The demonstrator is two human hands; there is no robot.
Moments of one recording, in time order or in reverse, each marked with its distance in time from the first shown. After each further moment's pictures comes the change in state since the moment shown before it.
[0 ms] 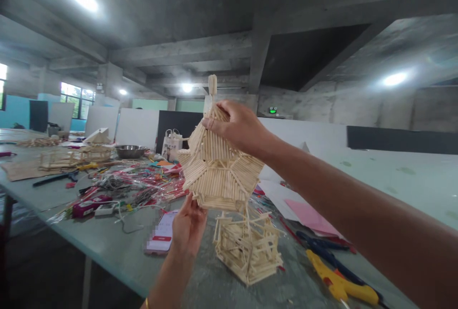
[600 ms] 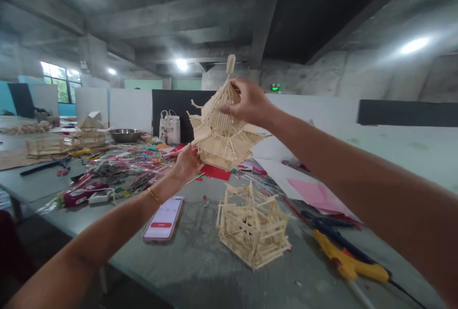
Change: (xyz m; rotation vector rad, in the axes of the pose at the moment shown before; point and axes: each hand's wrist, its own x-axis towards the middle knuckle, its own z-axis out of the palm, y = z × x) left_hand 0.147 0.040 -0.002 0.436 -0.040 -0.218; right_hand 0.037 0.113 0.033 0.088 0.004 -0.058
